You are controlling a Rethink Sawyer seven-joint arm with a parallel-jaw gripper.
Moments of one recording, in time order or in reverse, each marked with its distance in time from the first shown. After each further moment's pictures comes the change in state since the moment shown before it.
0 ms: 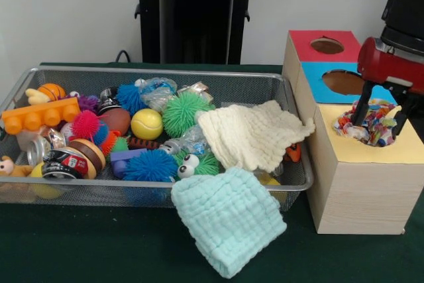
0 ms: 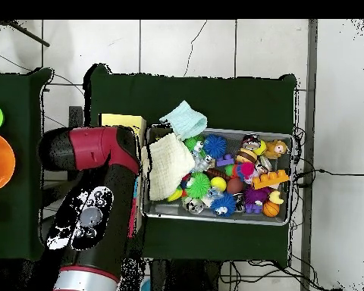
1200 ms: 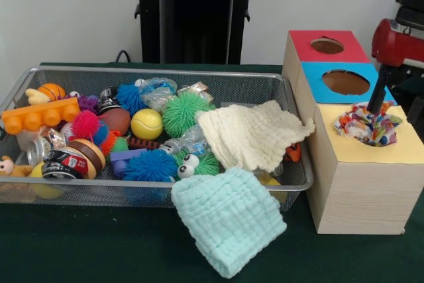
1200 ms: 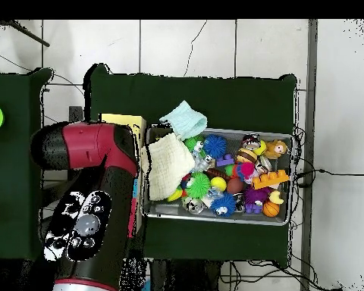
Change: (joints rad) arm 0.000 -0.049 0.000 0.000 0.026 0.011 0.000
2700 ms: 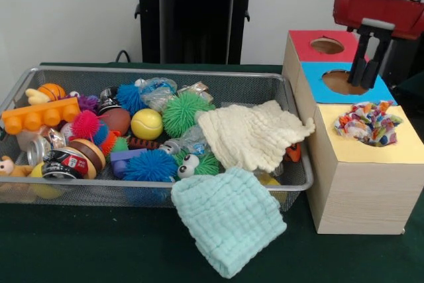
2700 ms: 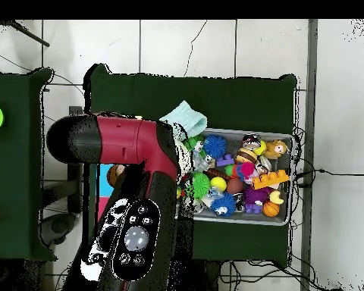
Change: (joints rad) arm -0.128 -0.134 0.056 0.075 0.001 0.040 0.000
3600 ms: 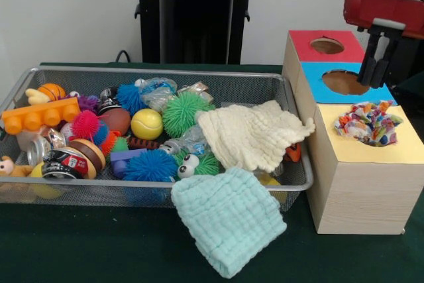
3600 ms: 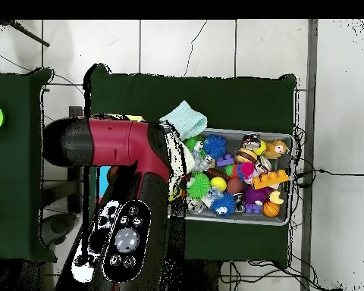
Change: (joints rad) arm 0.020 0.002 0.000 0.000 -0.009 0.000 0.000
